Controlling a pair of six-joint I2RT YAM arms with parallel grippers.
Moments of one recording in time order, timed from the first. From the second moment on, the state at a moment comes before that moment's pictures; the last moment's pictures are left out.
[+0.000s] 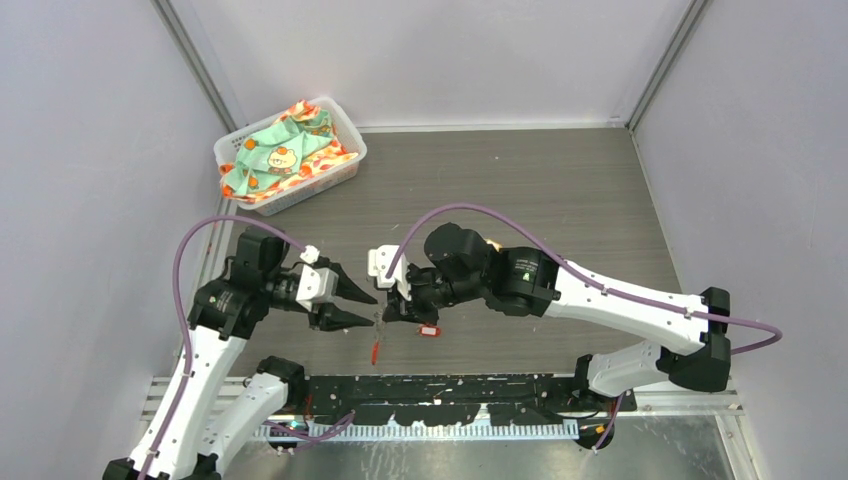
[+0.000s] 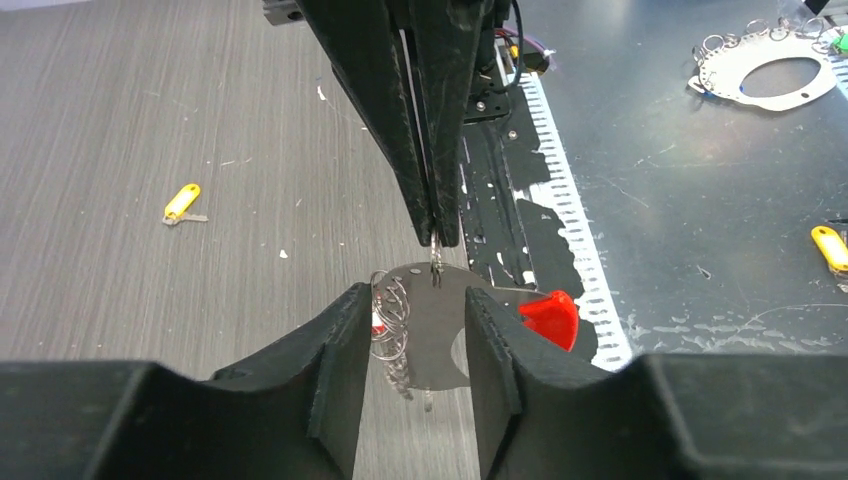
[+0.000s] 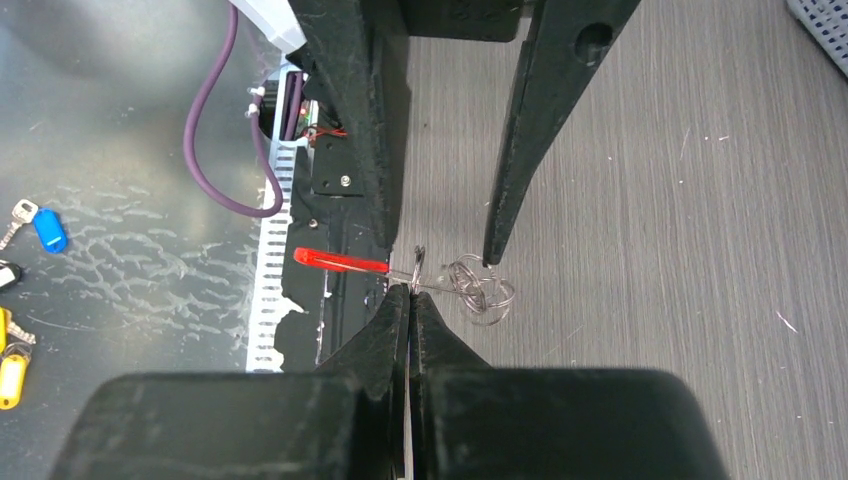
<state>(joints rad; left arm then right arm) -0.31 0.73 0.94 -0.96 1.27 0.81 1.24 1.33 1.36 -0.52 -0.32 -0.18</state>
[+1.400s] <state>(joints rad) -0.34 0.74 0.98 -1.15 1.26 1.13 1.24 1.30 1.34 -0.49 -0.31 -0.20</state>
